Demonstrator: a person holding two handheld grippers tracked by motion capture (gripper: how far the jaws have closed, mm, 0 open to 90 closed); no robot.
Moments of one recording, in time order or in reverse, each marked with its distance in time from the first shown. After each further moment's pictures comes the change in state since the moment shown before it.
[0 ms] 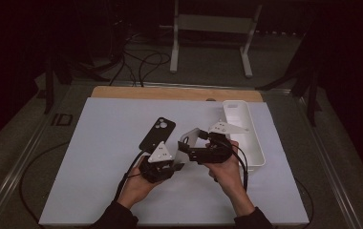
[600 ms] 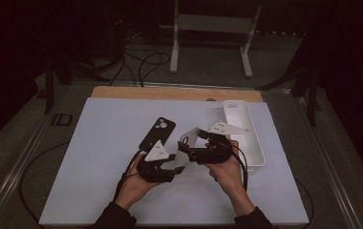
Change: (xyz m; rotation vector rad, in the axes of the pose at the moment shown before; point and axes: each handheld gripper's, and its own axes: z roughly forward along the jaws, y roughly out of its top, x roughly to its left) left arm 0.005 -0.002 -0.009 -0.018 0.043 -0.033; right arm 0.001 0.000 -0.001 -0.004 -0.014 -0.031
